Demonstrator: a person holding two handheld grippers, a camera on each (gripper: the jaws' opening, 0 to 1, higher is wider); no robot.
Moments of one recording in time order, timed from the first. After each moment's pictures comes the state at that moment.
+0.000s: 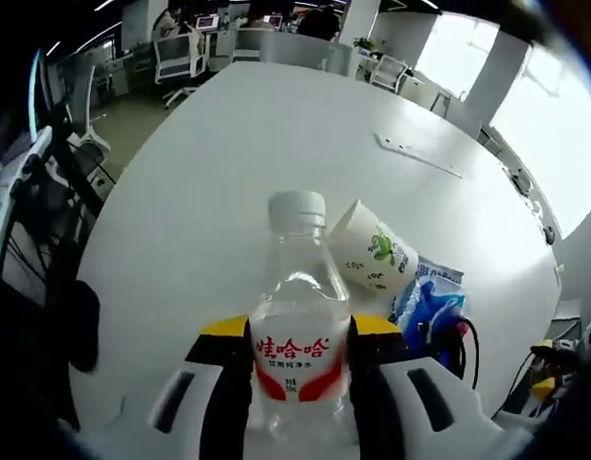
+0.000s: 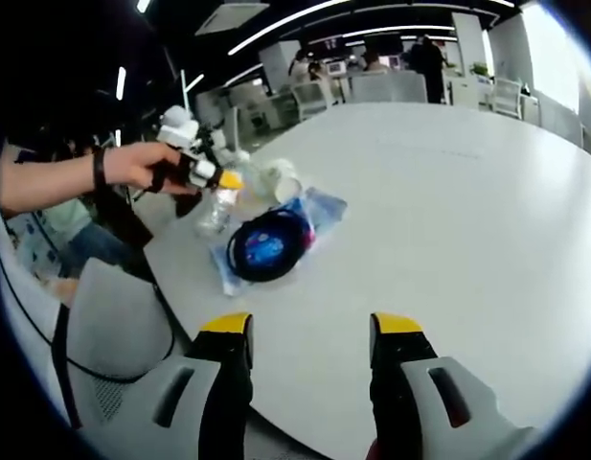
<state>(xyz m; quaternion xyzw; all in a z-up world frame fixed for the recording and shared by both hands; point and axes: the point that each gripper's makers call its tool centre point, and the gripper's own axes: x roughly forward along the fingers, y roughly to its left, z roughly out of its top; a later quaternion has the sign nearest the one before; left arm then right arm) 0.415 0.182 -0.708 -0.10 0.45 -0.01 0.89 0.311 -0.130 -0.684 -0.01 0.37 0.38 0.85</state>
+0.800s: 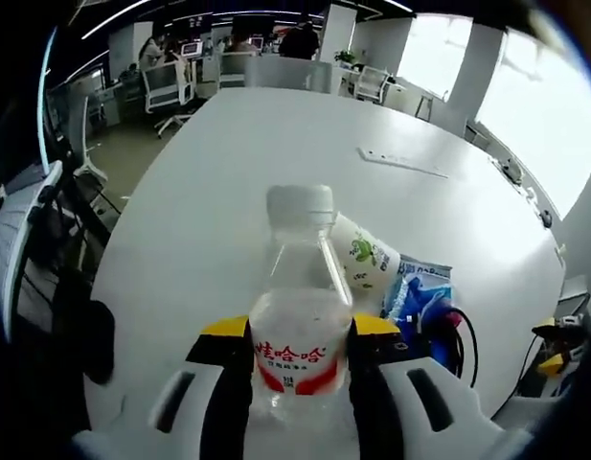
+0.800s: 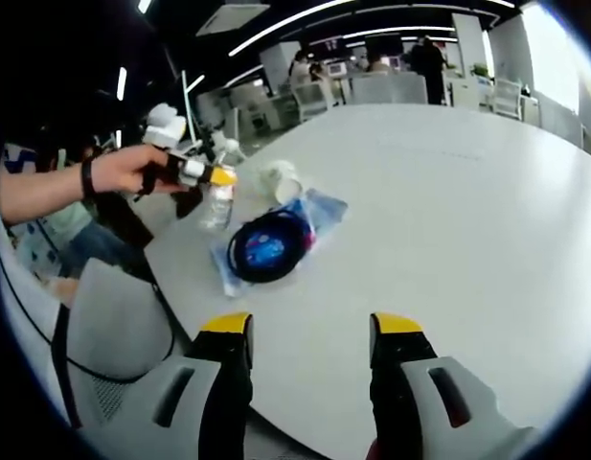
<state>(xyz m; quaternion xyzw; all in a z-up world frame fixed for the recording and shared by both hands) 0.404 0.180 -0.688 -0.07 0.42 -0.02 0.90 0.310 -0.130 -0.682 -0.01 0.37 0.38 0.85</state>
